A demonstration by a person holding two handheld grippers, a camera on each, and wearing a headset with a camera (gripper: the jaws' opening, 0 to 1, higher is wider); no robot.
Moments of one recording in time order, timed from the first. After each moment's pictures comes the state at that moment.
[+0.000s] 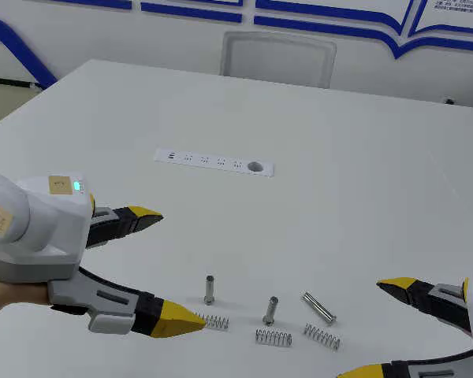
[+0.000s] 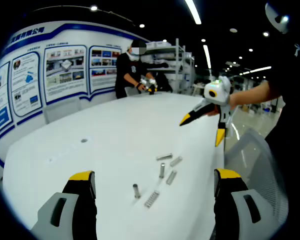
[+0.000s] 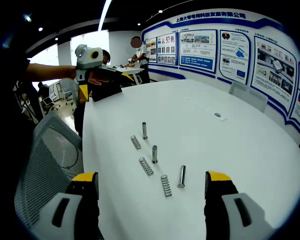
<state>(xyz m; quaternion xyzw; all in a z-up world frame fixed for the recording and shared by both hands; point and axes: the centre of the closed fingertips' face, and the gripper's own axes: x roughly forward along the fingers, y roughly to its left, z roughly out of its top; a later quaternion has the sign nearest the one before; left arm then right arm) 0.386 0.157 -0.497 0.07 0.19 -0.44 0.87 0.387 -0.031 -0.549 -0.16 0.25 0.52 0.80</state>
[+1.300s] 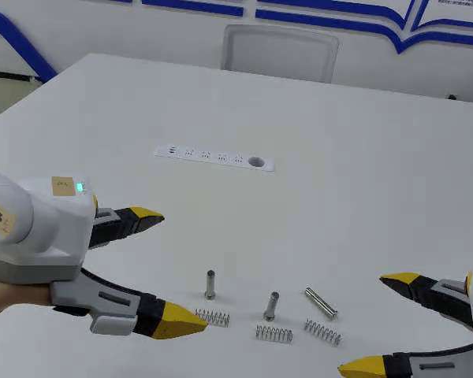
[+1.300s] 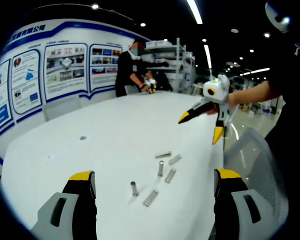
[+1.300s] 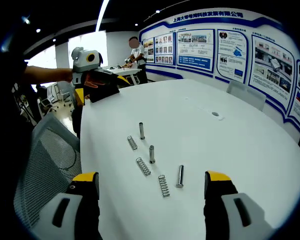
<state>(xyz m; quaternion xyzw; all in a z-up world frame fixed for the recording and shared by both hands) 0.384 0.156 -0.503 0.07 0.20 -0.44 0.87 0.394 -0.032 -0.549 -0.16 0.26 0.51 0.80</state>
